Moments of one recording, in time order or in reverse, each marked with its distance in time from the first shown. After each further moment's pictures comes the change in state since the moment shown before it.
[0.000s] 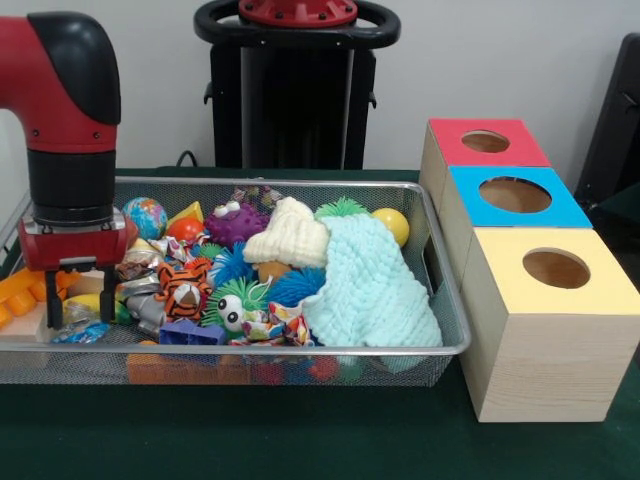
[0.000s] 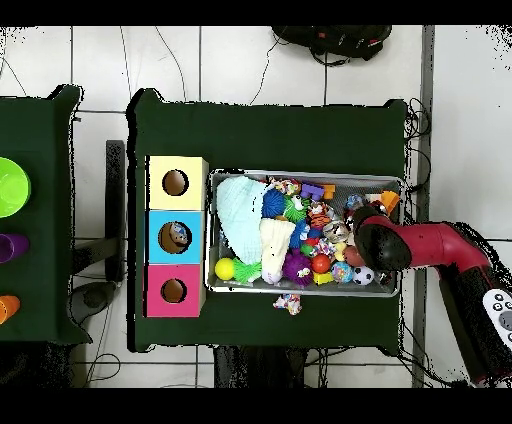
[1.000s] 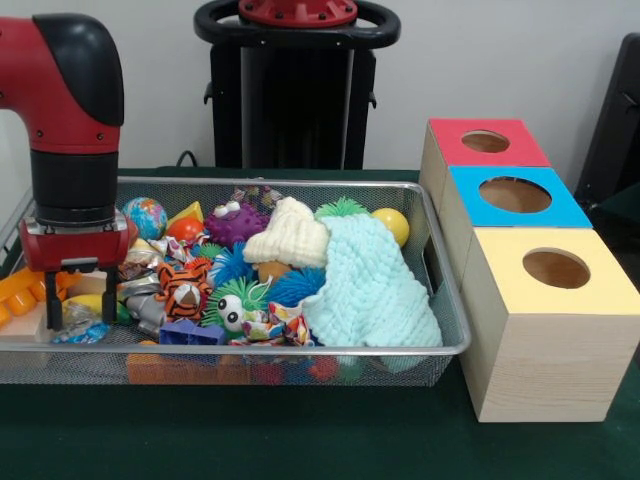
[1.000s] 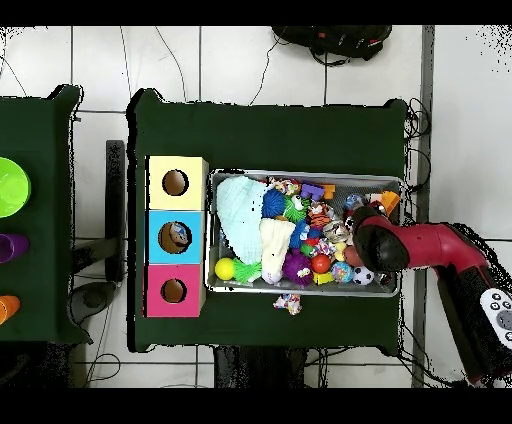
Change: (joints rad) arm 0.019 -0.003 -0.029 -0.002 0.007 -0.030 0.000
